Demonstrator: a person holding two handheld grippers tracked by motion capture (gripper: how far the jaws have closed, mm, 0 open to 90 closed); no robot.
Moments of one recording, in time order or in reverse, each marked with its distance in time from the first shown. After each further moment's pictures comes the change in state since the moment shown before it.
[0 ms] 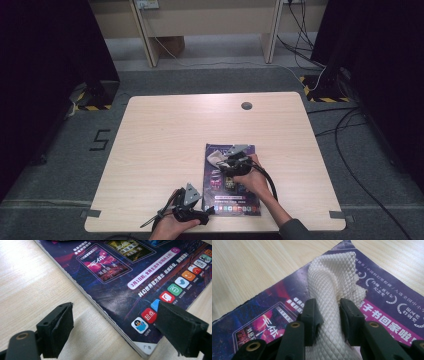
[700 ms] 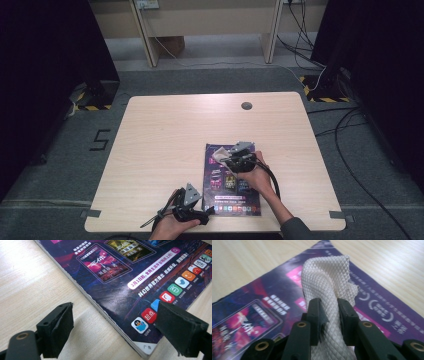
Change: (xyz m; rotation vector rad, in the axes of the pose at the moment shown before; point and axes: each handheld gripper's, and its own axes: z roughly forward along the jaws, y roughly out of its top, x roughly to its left) left arm 0.000 0.000 0.000 -0.004 0.001 -0.004; right arm -0.014 -0.001 -0.006 0.008 -0.092 -0.016
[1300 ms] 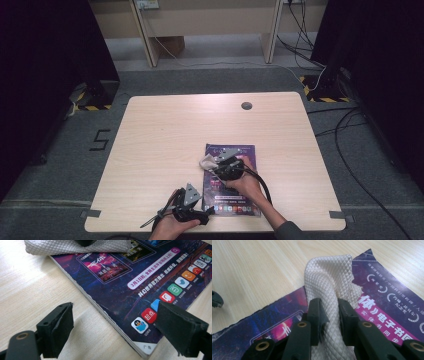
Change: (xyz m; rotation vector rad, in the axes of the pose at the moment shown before) left arm 0.000 0.000 0.000 0.002 0.001 0.005; right arm 0.041 0.009 0.009 -0.020 0.079 -0.091
